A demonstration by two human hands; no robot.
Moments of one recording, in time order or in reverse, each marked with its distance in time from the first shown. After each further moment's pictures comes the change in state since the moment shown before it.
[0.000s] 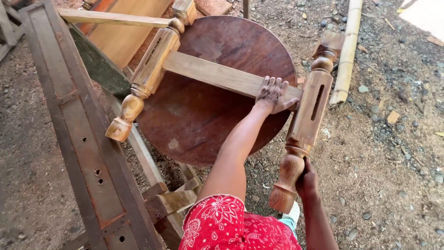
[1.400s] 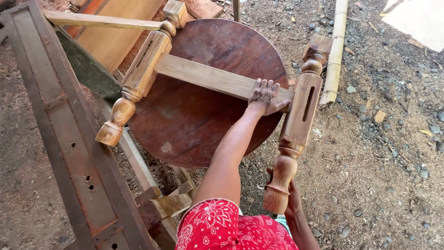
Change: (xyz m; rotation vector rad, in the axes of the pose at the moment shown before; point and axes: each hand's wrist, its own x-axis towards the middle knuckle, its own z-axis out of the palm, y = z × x) left_hand 0.006 -0.004 0.018 -0.003 0.107 0.044; right_hand -0.050 0.043 0.011 0.400 -0.342 0.065
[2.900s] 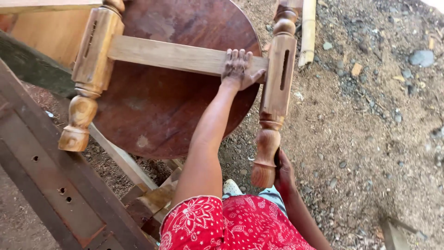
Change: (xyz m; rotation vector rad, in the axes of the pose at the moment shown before) left_hand -0.001 0.002 -0.012 0.003 -0.045 -0.015; right_hand -0.021 0.001 -0.025 -0.221 0.363 -0.192
